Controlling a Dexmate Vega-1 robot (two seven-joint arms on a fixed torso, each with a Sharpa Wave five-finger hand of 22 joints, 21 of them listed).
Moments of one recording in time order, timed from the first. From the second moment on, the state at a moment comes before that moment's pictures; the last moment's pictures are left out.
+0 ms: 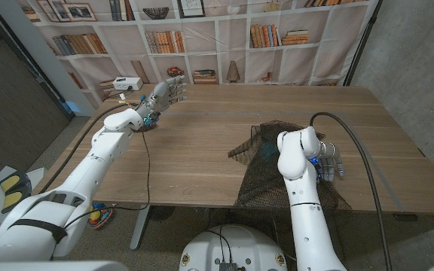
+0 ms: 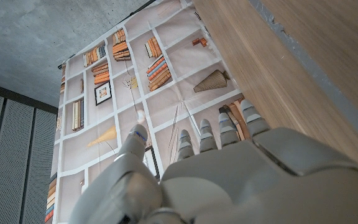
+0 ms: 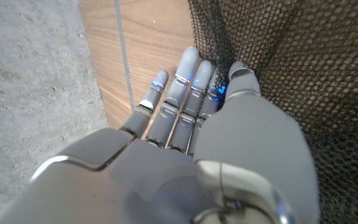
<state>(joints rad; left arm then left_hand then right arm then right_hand) 0.64 0.46 0.18 -1.15 -0.45 -0.12 -0.49 0.15 0.09 0.52 -0.08 0.17 0.01 -0.10 0.19 0.17 0.05 0.06 0.22 0.20 0.04 0.13 0.19 0.18 0.05 0.21 0.26 0.20 -1.10 0.22 -0.12 -1.91 -2.49 -0.22 1.37 1.06 0.09 -0.05 -0.10 0.40 0.91 -0.03 0.79 0.55 0.86 -0.08 0.79 0.64 0.92 -0.13 0.71 0.91 0.47 -0.02 0.56 0.20</state>
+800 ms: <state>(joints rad) 0.63 0.46 0.18 -1.14 -0.45 -0.12 -0.49 0.15 0.09 0.52 -0.08 0.17 0.01 -0.10 0.19 0.17 0.05 0.06 0.22 0.20 0.04 0.13 0.19 0.18 0.05 0.21 0.25 0.20 -1.21 0.04 -0.25 -1.99 -2.34 -0.61 0.90 1.08 0.13 -0.06 -0.10 0.37 0.89 -0.04 0.83 0.55 0.87 -0.09 0.80 0.66 0.92 -0.13 0.75 0.94 0.46 -0.04 0.56 0.20</state>
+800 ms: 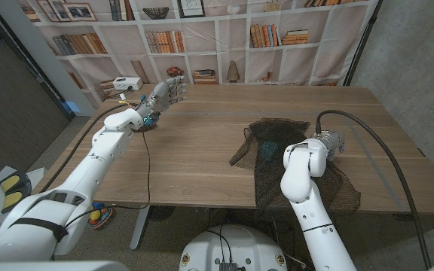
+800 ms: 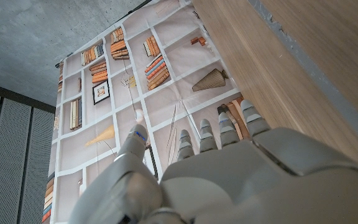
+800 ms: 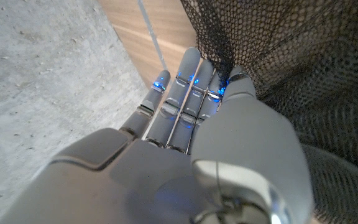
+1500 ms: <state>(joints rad) 0.64 0.46 0.17 -1.15 -0.45 -0.11 -0.48 0.15 0.09 0.52 -0.08 0.17 0.01 -0.10 0.19 0.17 0.05 0.06 0.22 0.20 0.04 0.13 0.19 0.18 0.05 0.21 0.25 0.20 -1.26 0.07 -0.26 -2.10 -1.96 -0.68 0.49 1.09 0.13 -0.06 -0.09 0.37 0.90 -0.03 0.83 0.56 0.88 -0.09 0.81 0.65 0.95 -0.14 0.73 0.96 0.46 -0.05 0.57 0.20</state>
